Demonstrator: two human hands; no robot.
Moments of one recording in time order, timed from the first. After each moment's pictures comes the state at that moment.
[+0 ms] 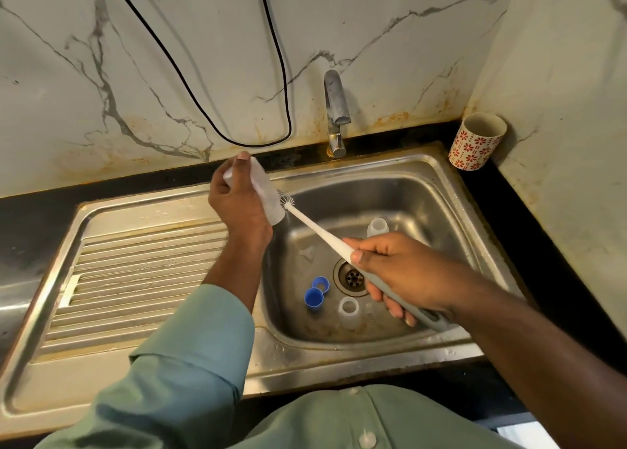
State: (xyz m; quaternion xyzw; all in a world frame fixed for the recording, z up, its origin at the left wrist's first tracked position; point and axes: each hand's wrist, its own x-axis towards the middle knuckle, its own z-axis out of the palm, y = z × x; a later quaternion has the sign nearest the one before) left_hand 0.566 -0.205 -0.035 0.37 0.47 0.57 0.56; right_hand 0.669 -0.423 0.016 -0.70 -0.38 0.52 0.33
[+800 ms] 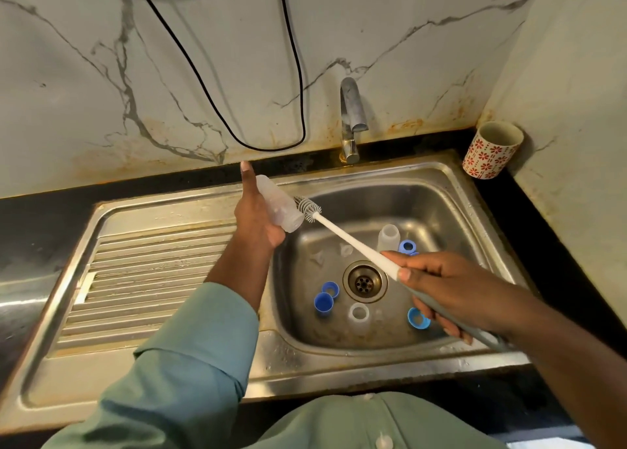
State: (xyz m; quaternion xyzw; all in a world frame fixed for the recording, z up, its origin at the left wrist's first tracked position) left_hand 0.557 -0.189 -0.043 0.25 0.51 0.37 0.73; right_hand 0.690 -0.444 0.005 -0.72 -0.38 0.50 0.29
